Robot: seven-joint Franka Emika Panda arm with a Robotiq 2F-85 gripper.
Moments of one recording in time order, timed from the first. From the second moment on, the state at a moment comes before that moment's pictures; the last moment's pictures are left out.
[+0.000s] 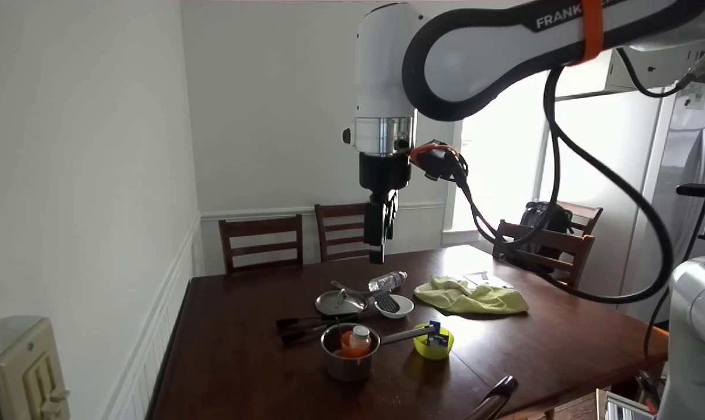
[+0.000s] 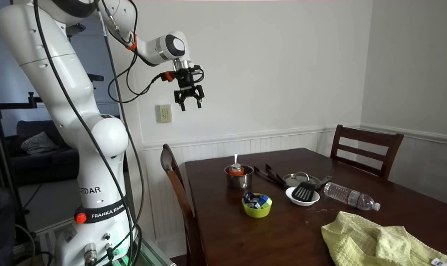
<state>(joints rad) 0.13 -0.33 0.22 -2.18 -0.10 1.89 0.01</state>
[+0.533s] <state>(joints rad) 0.11 -0.22 0.14 -2.26 -0.13 2.04 -0.04</state>
